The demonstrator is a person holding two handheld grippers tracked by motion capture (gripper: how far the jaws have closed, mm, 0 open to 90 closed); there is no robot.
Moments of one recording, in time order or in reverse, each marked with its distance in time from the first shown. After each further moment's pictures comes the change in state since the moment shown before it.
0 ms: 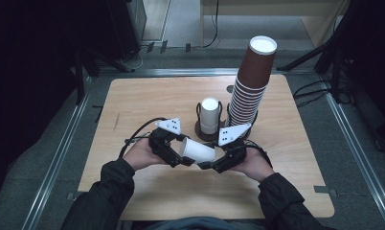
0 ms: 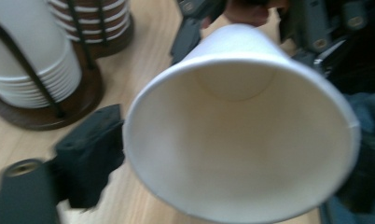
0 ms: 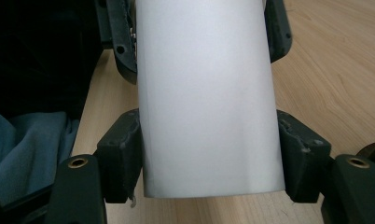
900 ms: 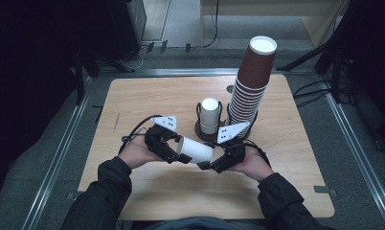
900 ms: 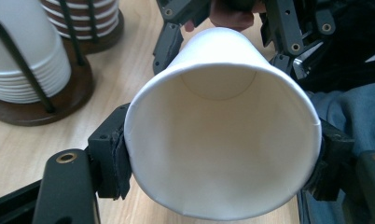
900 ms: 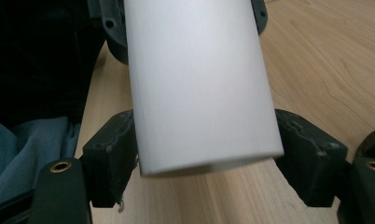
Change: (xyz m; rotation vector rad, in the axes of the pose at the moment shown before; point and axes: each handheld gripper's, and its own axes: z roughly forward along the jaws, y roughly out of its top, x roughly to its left) left arm 0.006 -0.001 -0.016 -0.005 -0.029 -0.026; right arm -0.004 -0.001 0.003 0.016 -0.004 0.072
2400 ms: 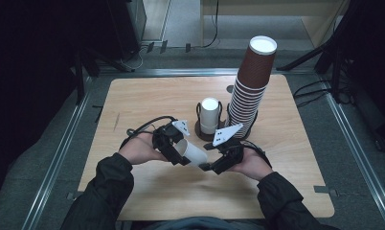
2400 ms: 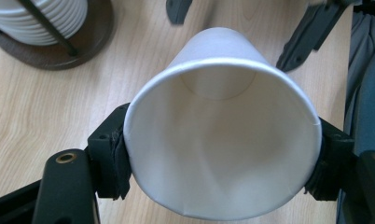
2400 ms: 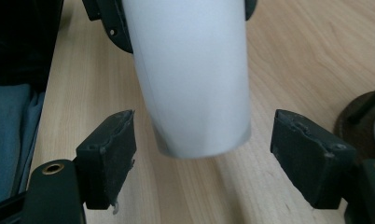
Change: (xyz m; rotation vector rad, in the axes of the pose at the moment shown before) left arm -0.002 0.019 0.026 0.357 0.127 0.055; right arm -0.003 -0.005 0.011 0.140 -0.078 -0.035
